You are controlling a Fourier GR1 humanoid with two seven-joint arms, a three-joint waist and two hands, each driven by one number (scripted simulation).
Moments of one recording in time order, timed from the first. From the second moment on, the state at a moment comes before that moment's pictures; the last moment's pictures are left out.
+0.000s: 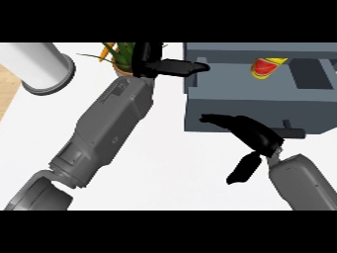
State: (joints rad) left arm -1.15 0.02 -0.22 -0.45 0.66 0.23 -0.57; right arm -0.36 -0.33 0.36 -1.37 0.41 0.42 -0.02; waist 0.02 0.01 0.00
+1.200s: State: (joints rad) left arm -0.90 0.17 -0.24 -0.72 0.68 0.06 -0.50; right arm -0.76 -0.33 0.09 -0.59 0.40 0.27 -0.41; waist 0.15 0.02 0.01
